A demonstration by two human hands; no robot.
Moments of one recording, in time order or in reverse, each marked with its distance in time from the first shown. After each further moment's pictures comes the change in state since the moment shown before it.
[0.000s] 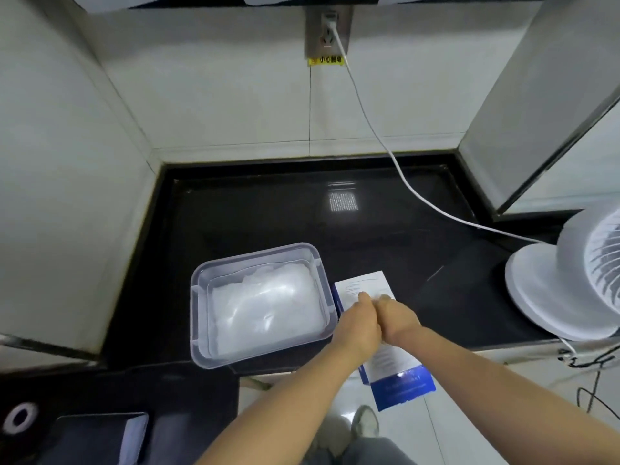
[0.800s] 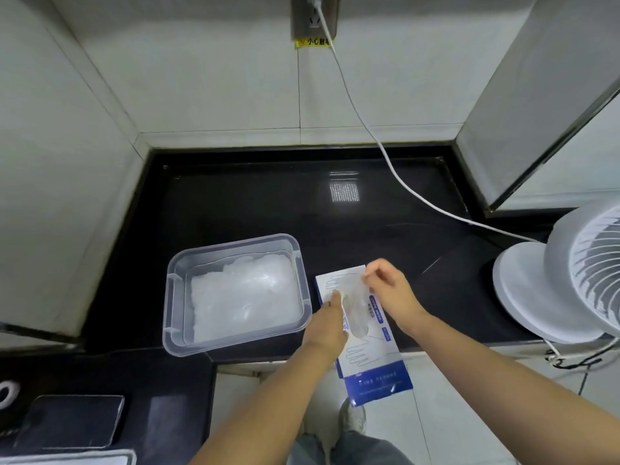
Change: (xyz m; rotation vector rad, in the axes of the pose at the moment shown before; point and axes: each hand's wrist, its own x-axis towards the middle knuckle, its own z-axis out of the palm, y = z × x) left_hand 0.012 -0.021 0.034 0.035 -0.045 -0.177; right_hand 0.000 0.040 -0.022 1.134 0.219 -0.132
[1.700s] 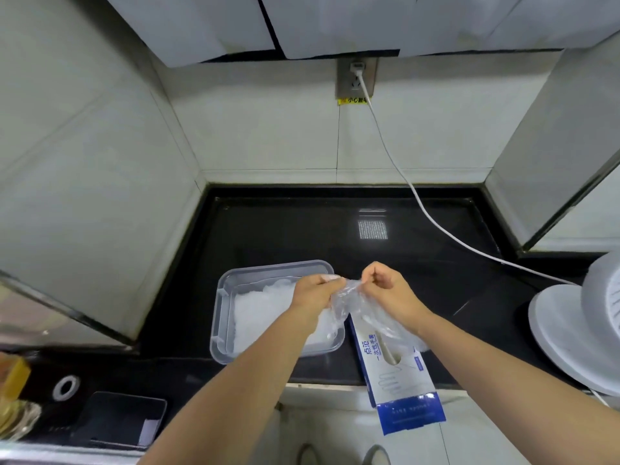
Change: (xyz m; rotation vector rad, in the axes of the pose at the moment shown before) left_hand -0.003 -0.017 -0.115 -1.107 0.233 -0.199; right_hand 0.006 -0.071 0.031 0.036 -0.224 -0.251
